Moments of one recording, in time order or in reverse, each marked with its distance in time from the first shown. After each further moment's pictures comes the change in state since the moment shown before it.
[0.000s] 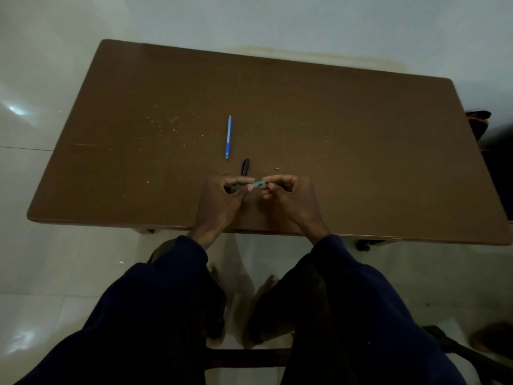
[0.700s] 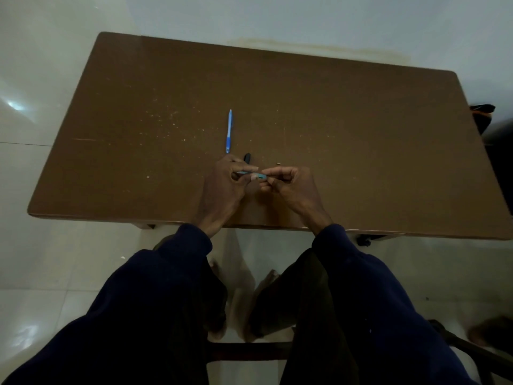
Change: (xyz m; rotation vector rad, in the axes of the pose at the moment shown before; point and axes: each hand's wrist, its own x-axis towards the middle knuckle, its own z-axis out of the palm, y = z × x) left_hand 0.012 0.015 -0.003 0.167 -0.029 0.081; right_hand 0.008 -0.003 0.000 0.023 -0.052 0.025
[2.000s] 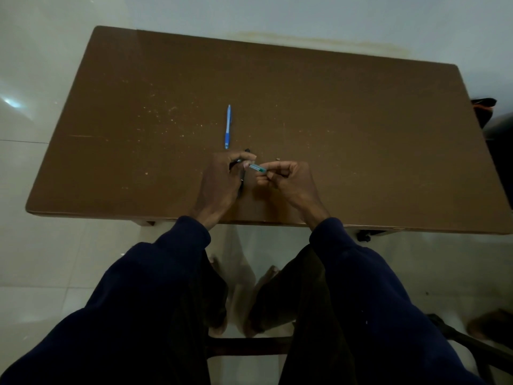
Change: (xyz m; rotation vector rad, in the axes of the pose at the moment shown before) left_hand 0.002 0.005 -0.005 -0.080 0.033 -0.031; right_hand -0.006 -0.013 0.004 0.123 -0.009 0.042
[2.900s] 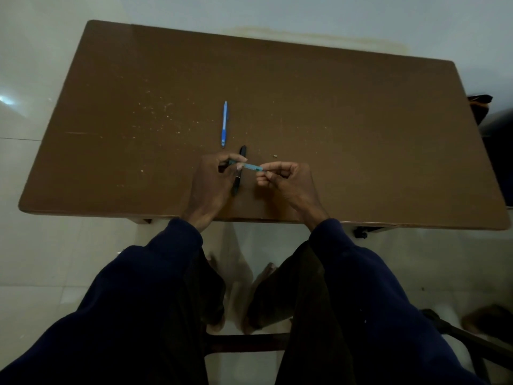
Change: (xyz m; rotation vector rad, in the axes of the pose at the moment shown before) left_hand -0.006 -0.016 -0.001 -0.033 0.010 -0.025; right_hand 0.000 0.014 -0.005 0.111 0.019 0.035
